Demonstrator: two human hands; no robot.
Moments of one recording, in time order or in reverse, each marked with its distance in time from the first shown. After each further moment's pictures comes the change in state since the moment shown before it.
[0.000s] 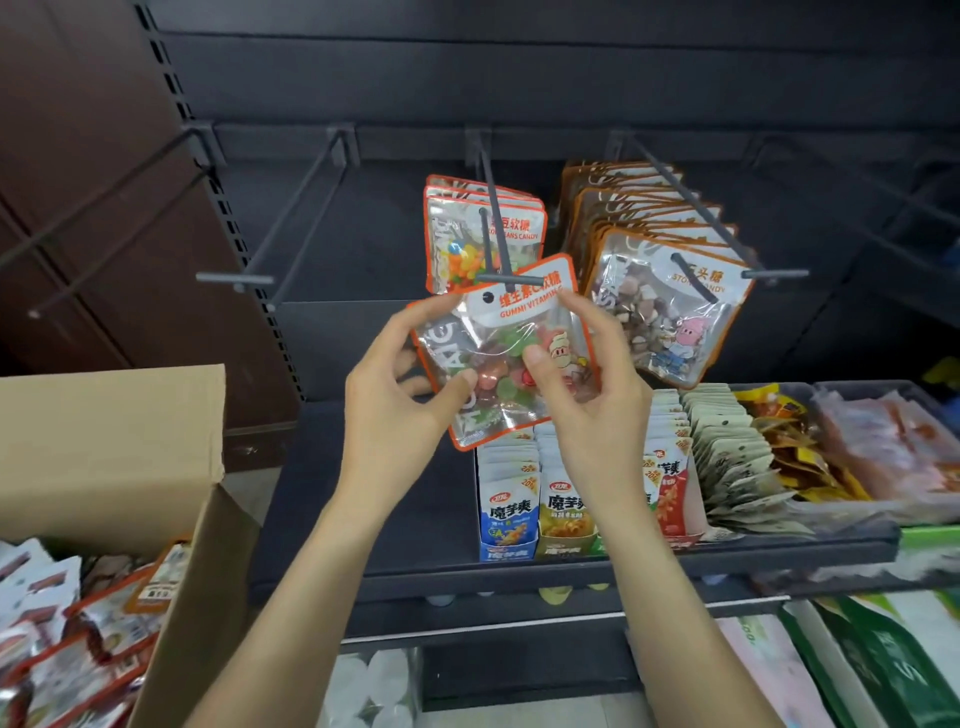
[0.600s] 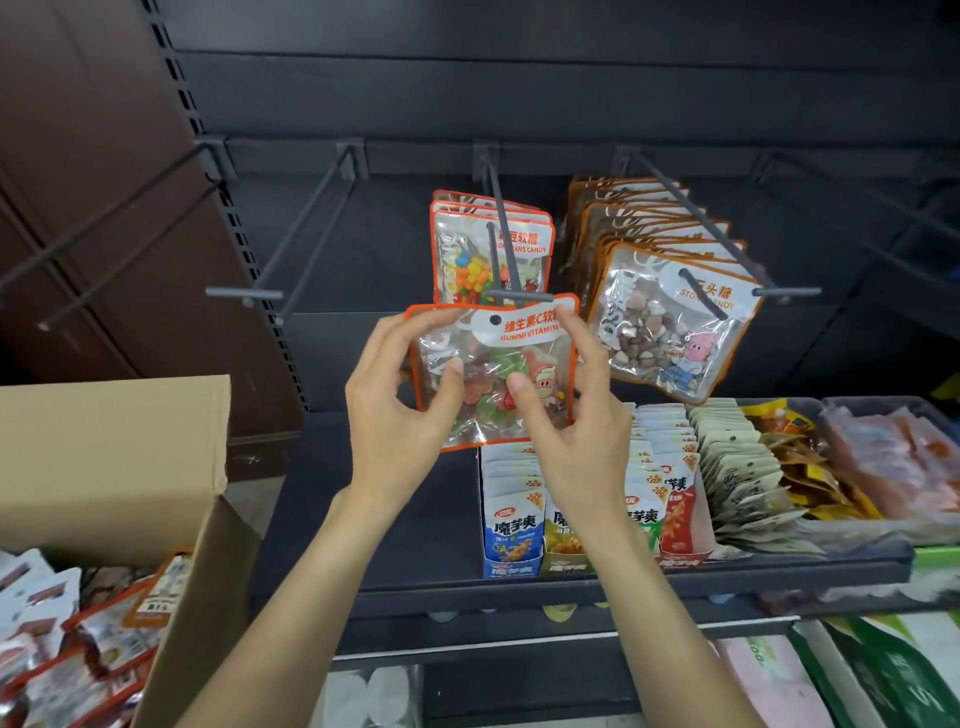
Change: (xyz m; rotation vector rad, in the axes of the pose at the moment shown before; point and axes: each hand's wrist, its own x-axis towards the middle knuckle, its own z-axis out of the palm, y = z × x) left_hand 0.015 -0.030 -0.004 0.261 0.139 0.403; right_hand -0.005 0.015 0.013 -0.169 -0.019 -0.101
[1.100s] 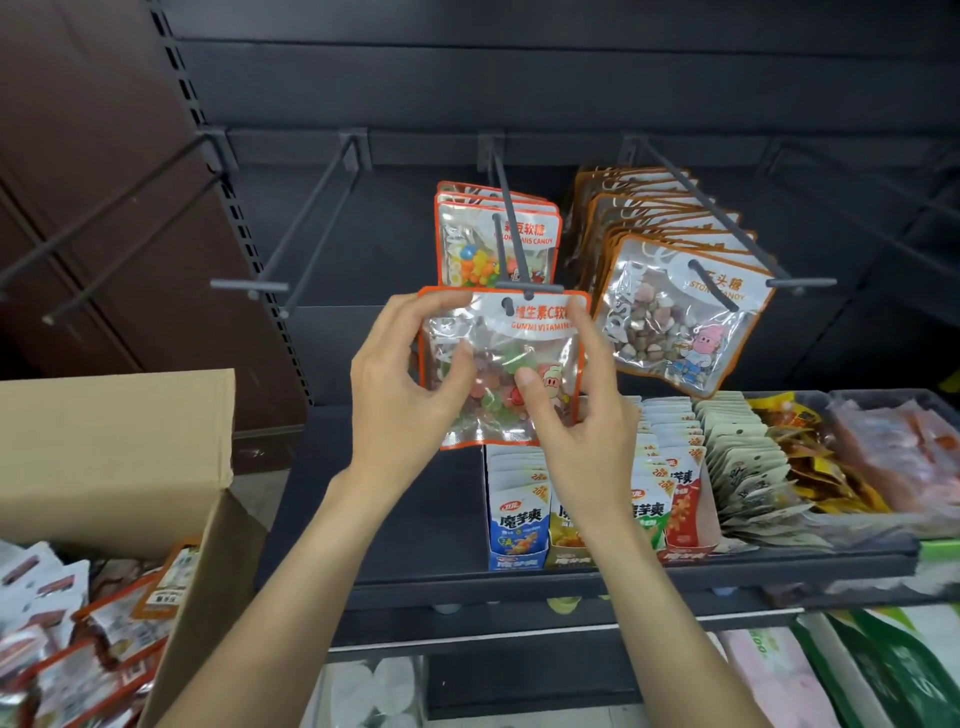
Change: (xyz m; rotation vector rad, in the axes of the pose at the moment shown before) left_hand 0.011 0.001 -0.003 0.047 -0.053 -0.017; right_hand -0.005 0.003 0.004 0.015 0.003 0.073
